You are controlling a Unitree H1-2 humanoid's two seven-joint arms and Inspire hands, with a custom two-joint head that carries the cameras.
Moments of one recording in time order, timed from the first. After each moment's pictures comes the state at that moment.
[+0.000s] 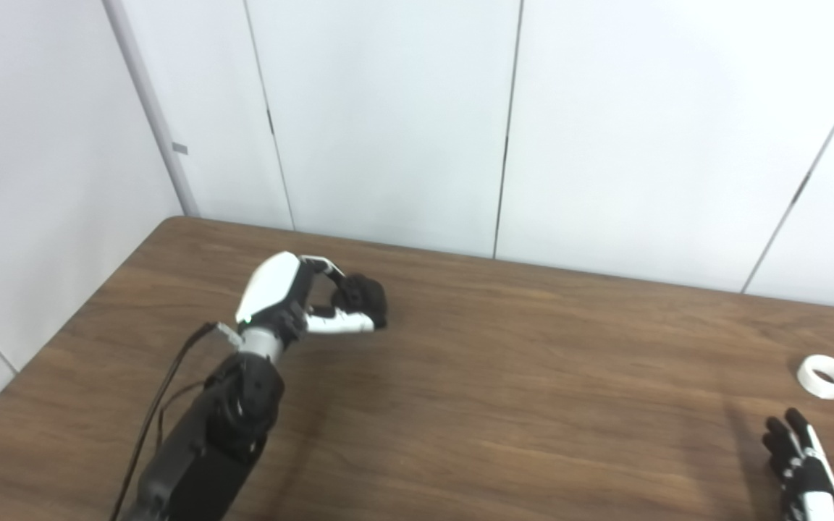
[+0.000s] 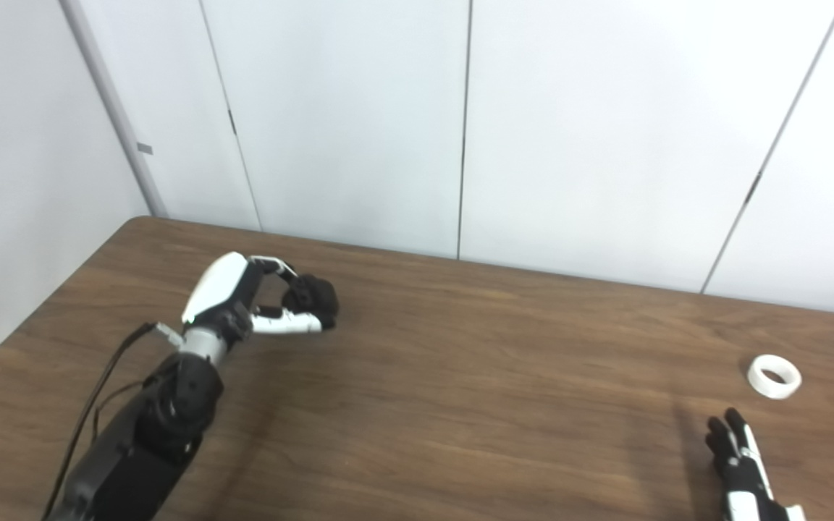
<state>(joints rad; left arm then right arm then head) -0.25 0.43 -0.17 -0.11 0.55 0.41 0.00 0.14 -0.14 -0.07 -0.16 0.02 -0.06 0.08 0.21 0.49</state>
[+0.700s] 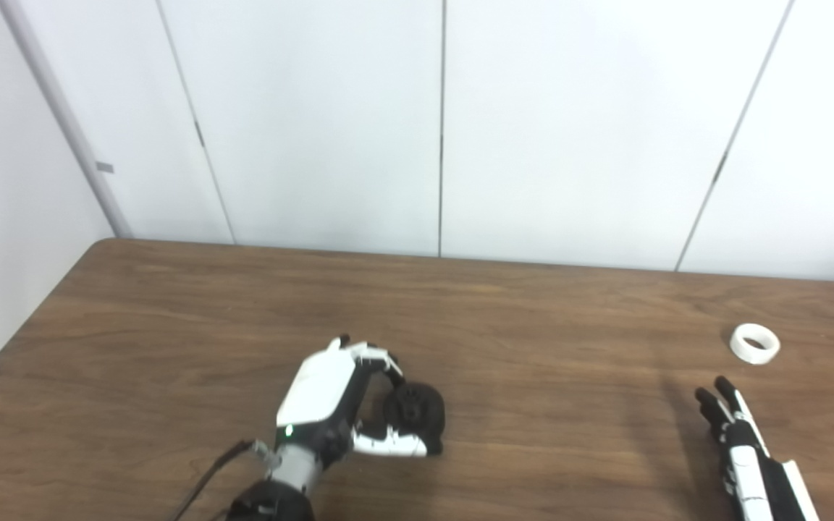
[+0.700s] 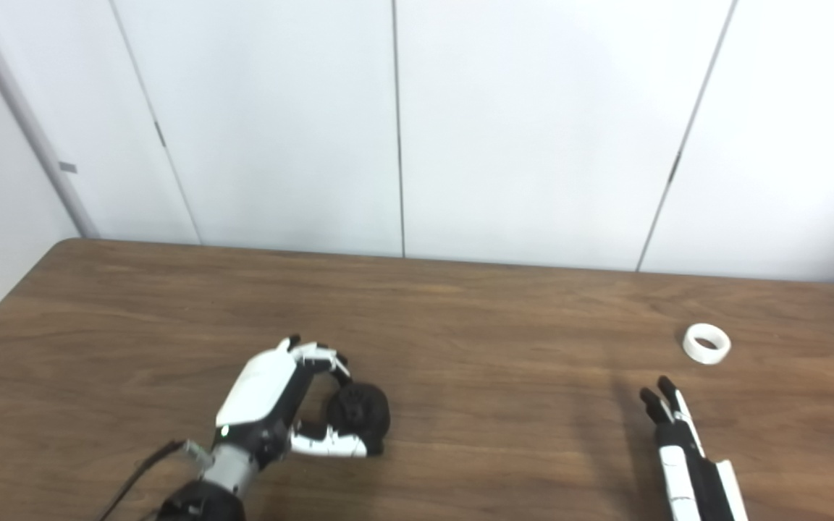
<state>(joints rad) -0.06 0.26 -0.34 -0.26 0.80 0.30 -0.02 0.14 -0.12 -0.04 -0.21 -0.02 0.00 0.02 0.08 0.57</state>
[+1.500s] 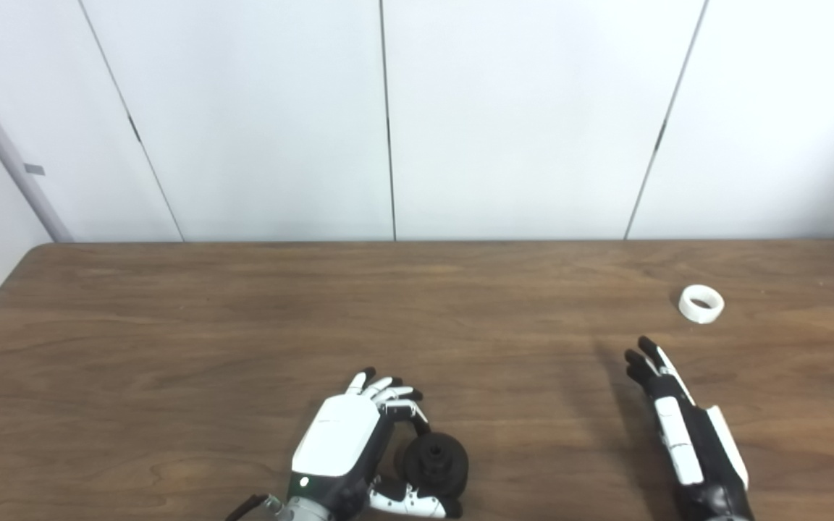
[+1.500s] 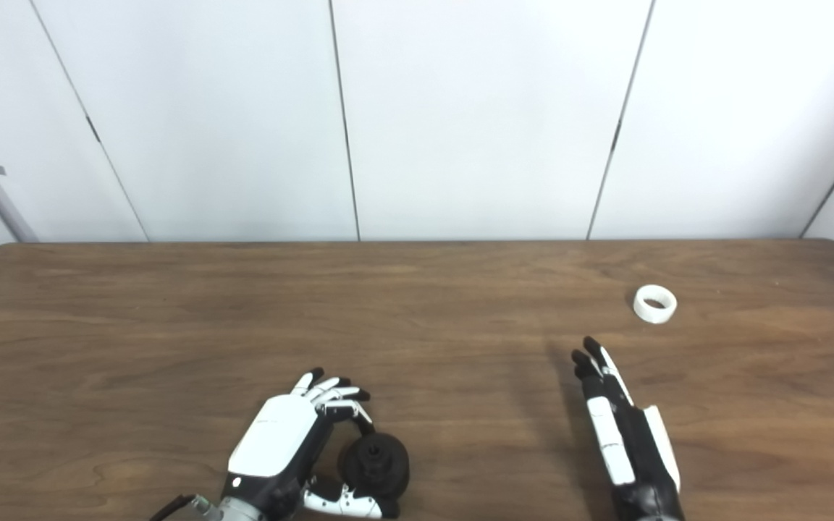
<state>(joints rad) 0.03 0.21 -0.44 -0.25 0.91 0.14 -0.03 0.14 -0.11 0.01 -0.27 -0.07 0.10 -0.01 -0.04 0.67</state>
